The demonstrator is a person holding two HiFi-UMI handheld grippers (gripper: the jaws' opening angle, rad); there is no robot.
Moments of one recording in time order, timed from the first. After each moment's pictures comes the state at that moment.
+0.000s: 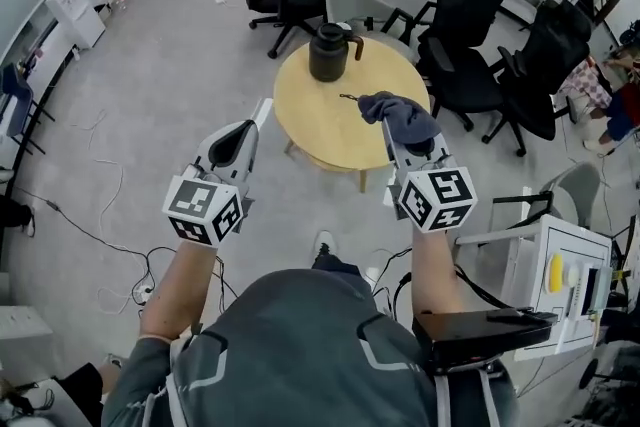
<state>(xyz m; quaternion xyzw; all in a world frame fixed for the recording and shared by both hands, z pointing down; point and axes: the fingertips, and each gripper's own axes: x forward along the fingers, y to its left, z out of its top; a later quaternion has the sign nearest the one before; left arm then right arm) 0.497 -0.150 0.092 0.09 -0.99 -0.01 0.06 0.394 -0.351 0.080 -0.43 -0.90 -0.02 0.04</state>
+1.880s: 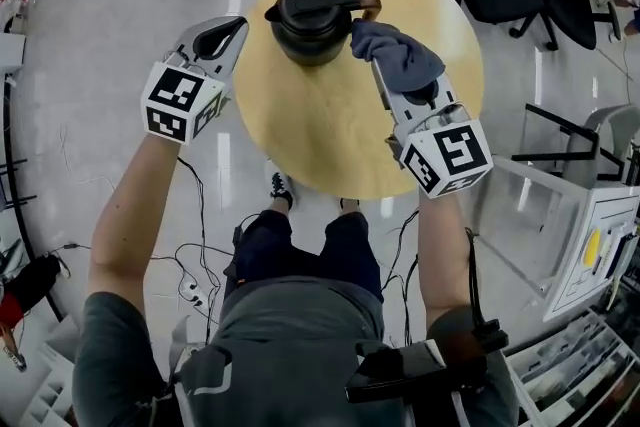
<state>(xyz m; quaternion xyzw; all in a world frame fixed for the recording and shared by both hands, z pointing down) 0.021 -0.025 0.345 0.30 -0.92 0.12 0.21 0.049 -0.215 0.299 -0.39 -0.91 0.01 0.13</state>
